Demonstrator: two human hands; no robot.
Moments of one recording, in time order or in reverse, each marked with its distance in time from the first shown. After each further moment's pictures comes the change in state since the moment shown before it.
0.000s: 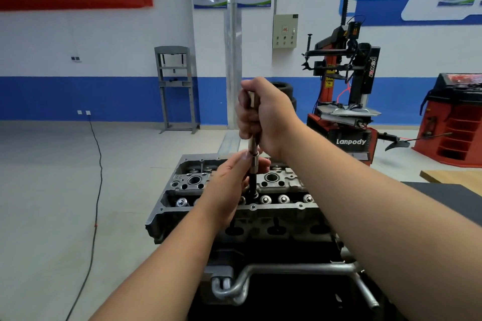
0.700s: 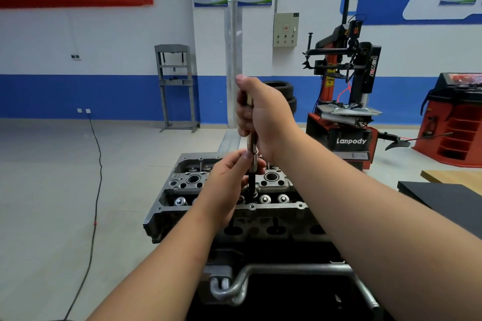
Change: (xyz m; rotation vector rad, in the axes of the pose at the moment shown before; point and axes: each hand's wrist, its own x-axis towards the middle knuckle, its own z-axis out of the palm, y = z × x) left_hand 0.001 0.000 0.000 -0.016 0.045 0.009; right_hand -0.006 0.005 0.007 -0.038 0.108 -0.082
